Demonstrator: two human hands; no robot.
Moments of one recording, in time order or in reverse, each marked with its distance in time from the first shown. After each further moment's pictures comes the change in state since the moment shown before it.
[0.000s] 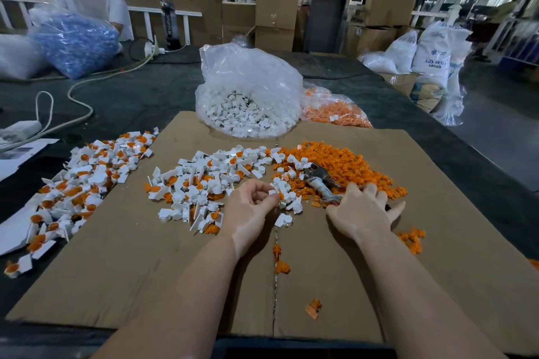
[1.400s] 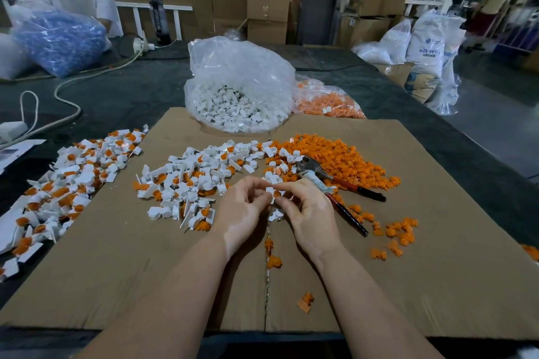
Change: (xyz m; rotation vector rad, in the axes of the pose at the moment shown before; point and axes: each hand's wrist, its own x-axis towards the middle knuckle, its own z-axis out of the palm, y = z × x) left_hand -0.005 0.003 0.000 0.120 -0.081 0.023; right_hand -0.037 -0.029 0.033 0.870 0.255 -0.621
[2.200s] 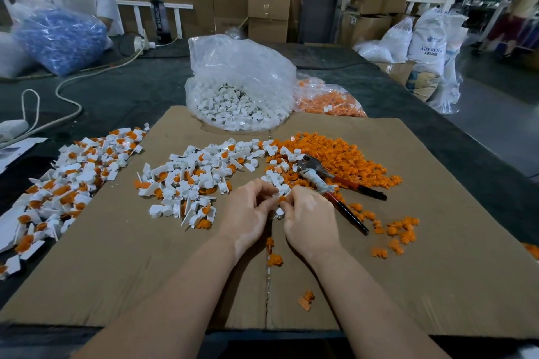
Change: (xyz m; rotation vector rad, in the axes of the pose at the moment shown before) left_hand -0.001 -0.001 0.006 0.183 -0.023 0.078; right_hand -0.004 0.002 0.005 -0.436 -0.030 -0.016
